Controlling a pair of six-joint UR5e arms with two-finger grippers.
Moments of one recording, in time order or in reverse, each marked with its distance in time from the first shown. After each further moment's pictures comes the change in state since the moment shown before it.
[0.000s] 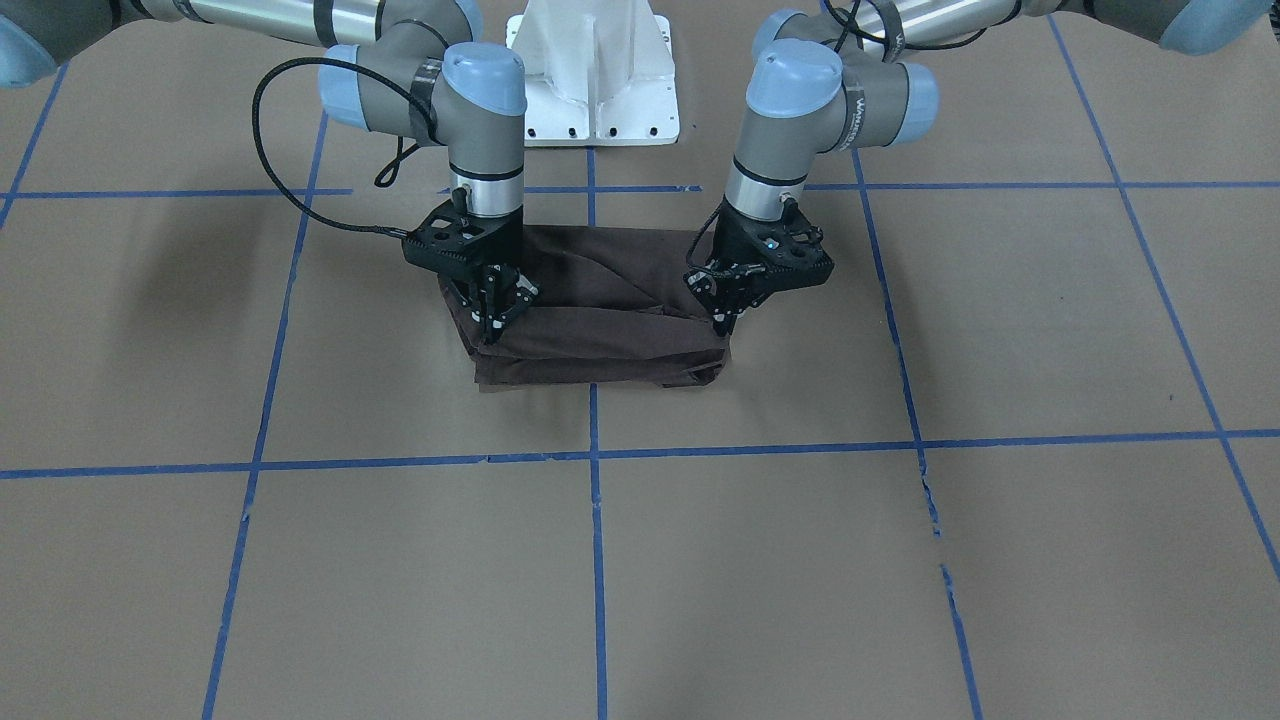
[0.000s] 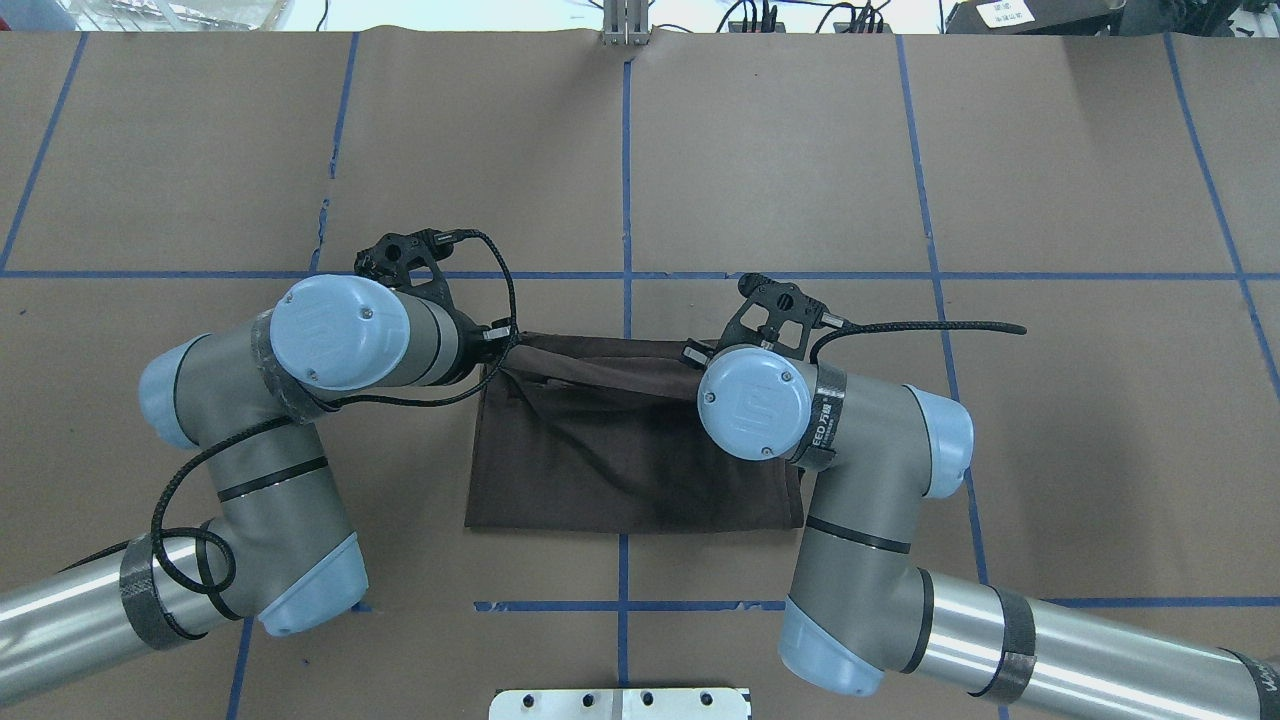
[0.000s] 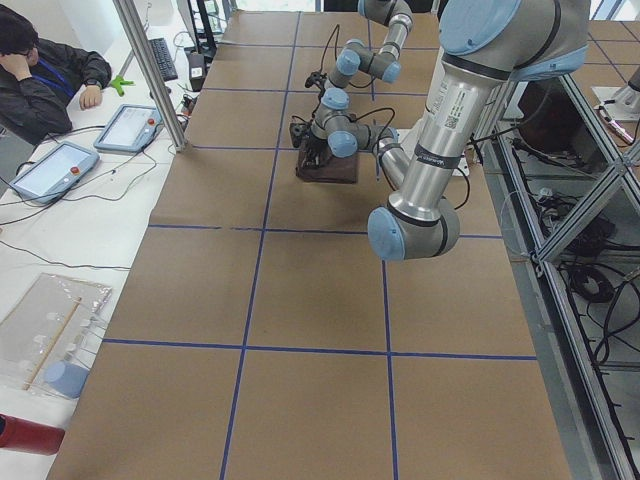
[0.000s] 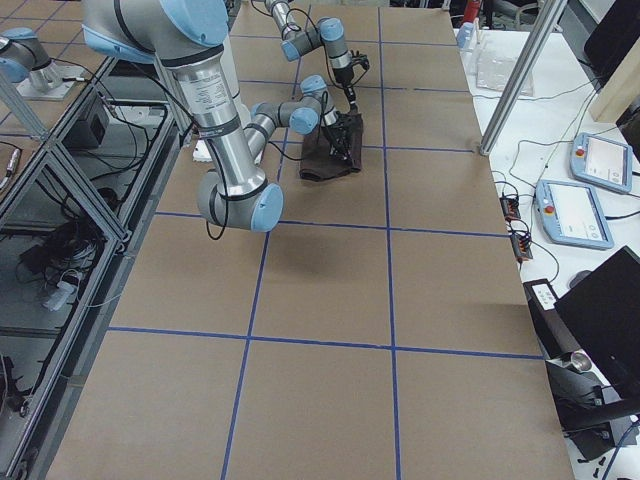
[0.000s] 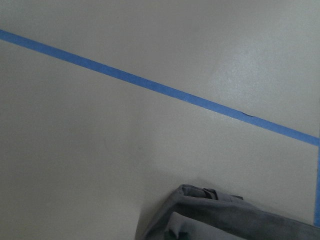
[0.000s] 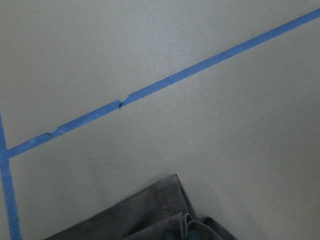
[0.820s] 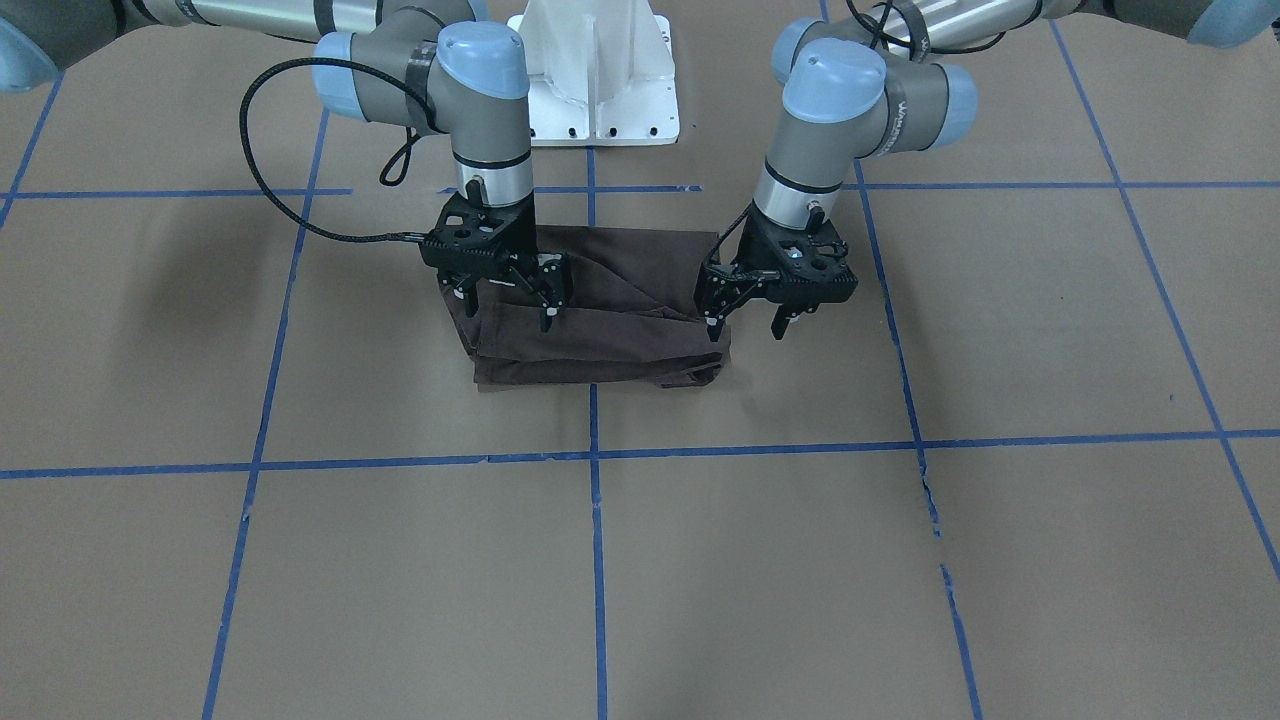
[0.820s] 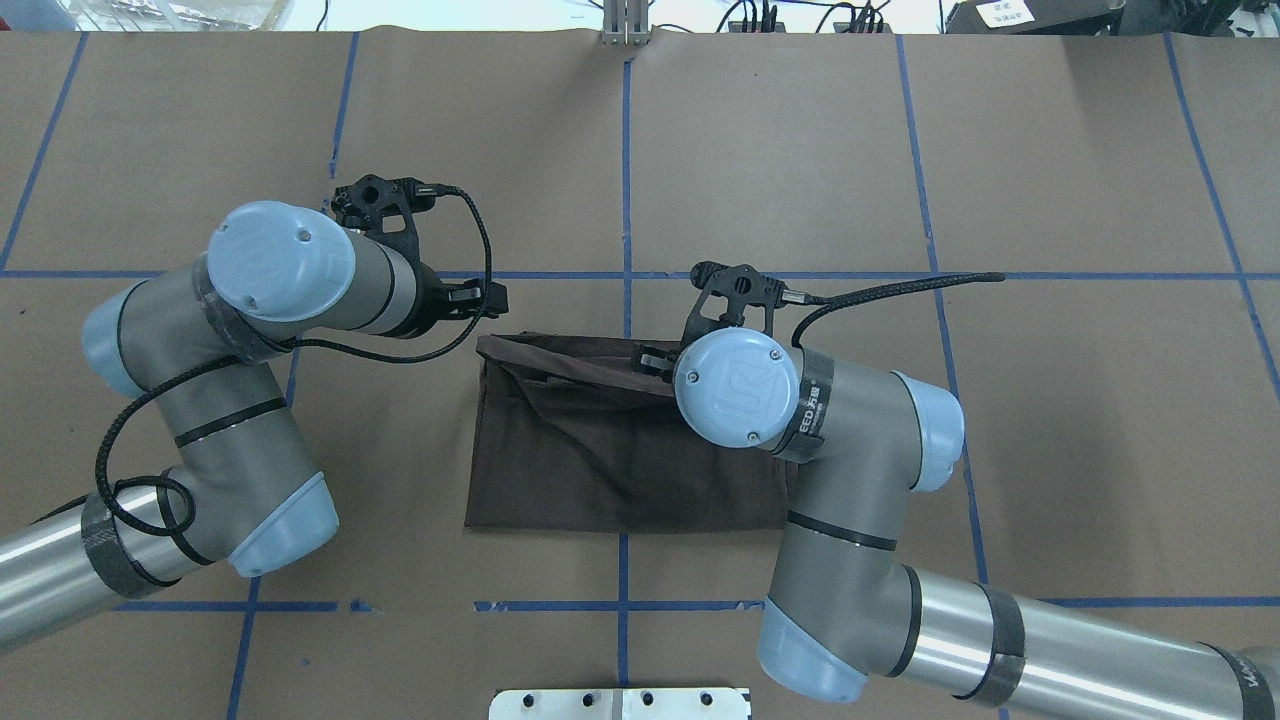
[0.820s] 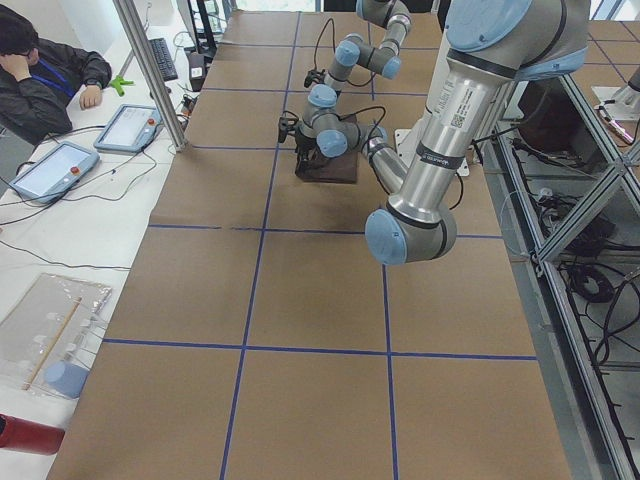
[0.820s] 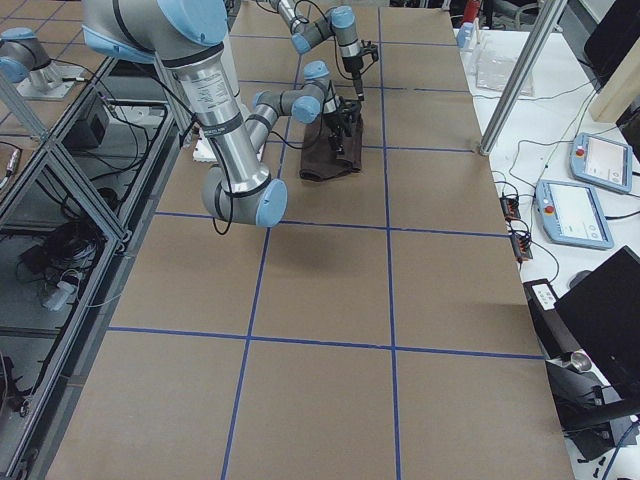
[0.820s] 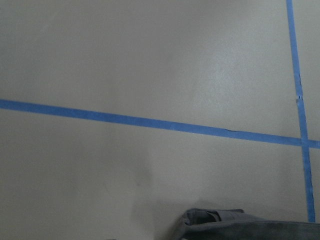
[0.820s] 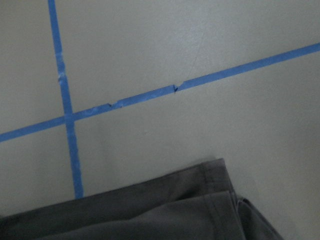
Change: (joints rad) left arm -0.099 0.015 -0.015 -0.002 -0.098 0.256; right arm -0.012 0.049 0.037 -0.004 0.075 -0.183
